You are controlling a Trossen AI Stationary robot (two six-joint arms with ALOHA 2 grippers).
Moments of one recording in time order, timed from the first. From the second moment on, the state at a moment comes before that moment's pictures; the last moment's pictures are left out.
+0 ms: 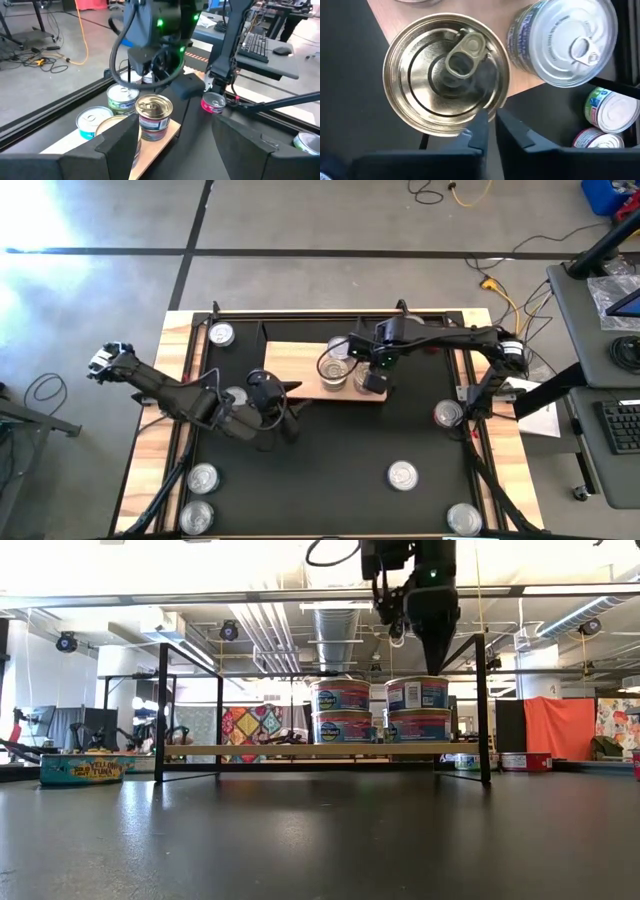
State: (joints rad) left arm -0.44 1.35 1.15 -0.22 -0.91 -0.51; right arm -0.21 1.73 1.55 -1.31 0.15 0.16
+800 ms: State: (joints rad) left arm -0.46 1.34 1.15 -0.23 -0.94 -0.49; right arm -0.20 1.79 1.60 -1.34 -0.30 0.19
